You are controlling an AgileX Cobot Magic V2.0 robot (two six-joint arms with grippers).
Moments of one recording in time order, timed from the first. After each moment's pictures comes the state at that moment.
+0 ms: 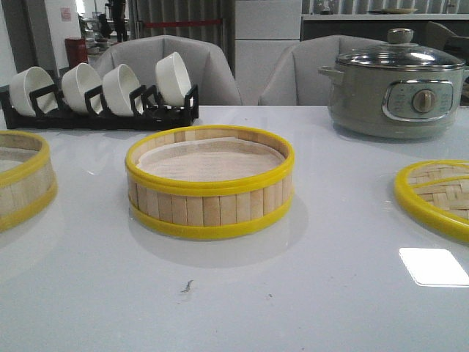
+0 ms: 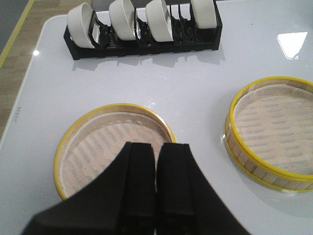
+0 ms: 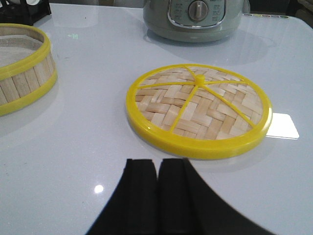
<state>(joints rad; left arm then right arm) -0.17 0.96 -1.19 0.07 0.88 -0.05 0.02 -0.01 0.03 0.03 0.29 0.00</state>
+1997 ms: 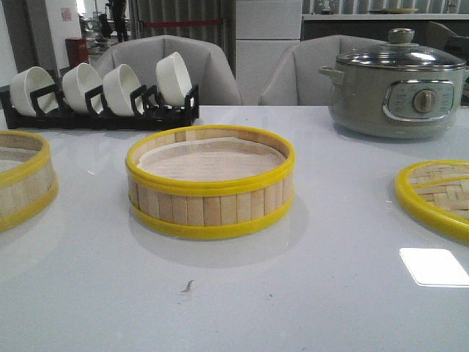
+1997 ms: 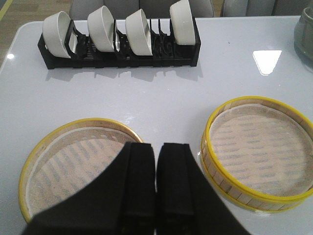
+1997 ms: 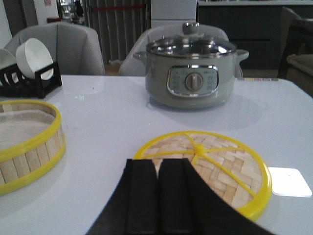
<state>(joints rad) -0.17 1.00 -1.19 -0.02 0.79 -0.05 0.02 -0.01 0.03 0.04 0.04 0.02</state>
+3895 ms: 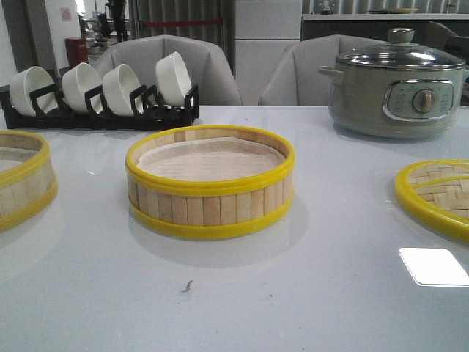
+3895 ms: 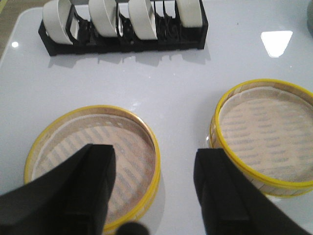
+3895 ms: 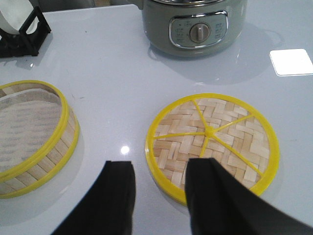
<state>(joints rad) -0.17 1.07 -1.19 0.00 0.83 -0.04 0.02 0.69 -0.72 0.04 0.55 0.16</state>
